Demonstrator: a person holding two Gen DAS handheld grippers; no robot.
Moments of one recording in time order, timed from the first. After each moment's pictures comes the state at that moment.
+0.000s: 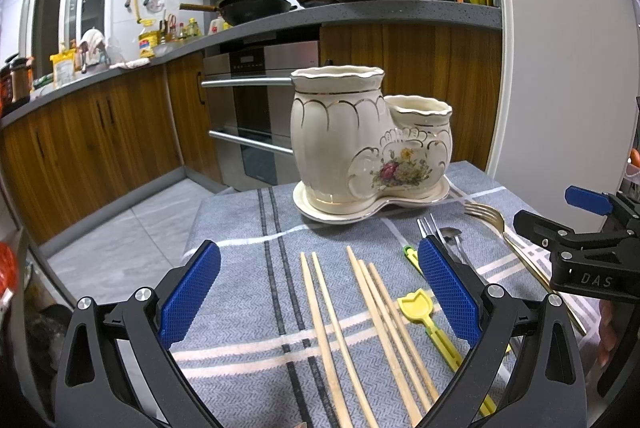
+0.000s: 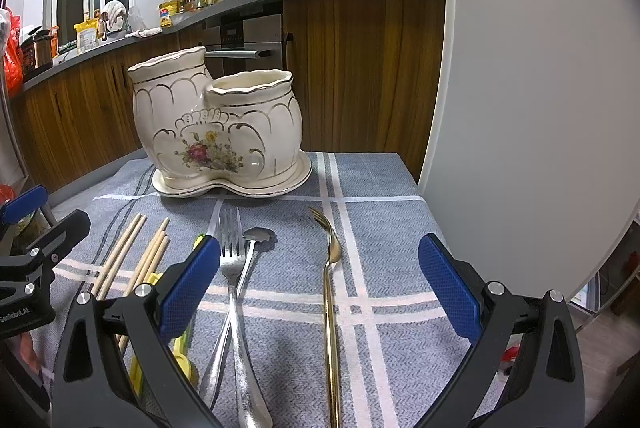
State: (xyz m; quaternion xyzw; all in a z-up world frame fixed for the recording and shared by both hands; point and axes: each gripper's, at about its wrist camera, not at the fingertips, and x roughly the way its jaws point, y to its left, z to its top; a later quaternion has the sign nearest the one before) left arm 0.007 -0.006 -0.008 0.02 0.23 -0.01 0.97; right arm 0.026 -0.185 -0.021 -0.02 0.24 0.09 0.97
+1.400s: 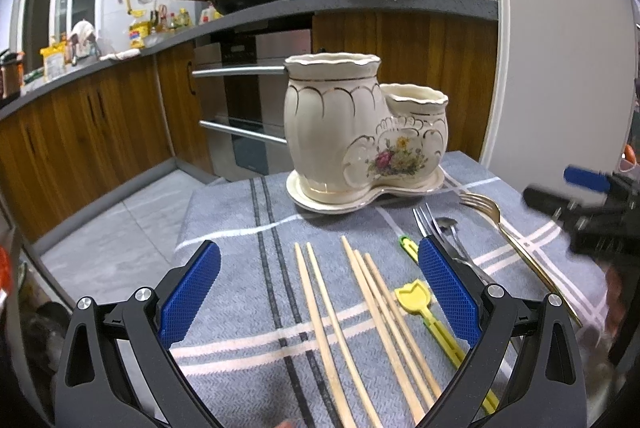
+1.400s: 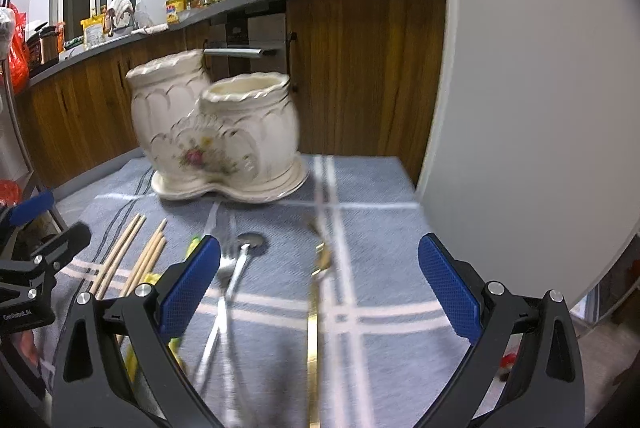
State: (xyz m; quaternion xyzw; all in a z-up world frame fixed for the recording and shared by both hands) left arm 0.012 -0.002 -0.020 0.02 0.25 -0.03 0.97; right arm 0.031 -0.211 -0.007 -0.01 0.24 0.11 0.96
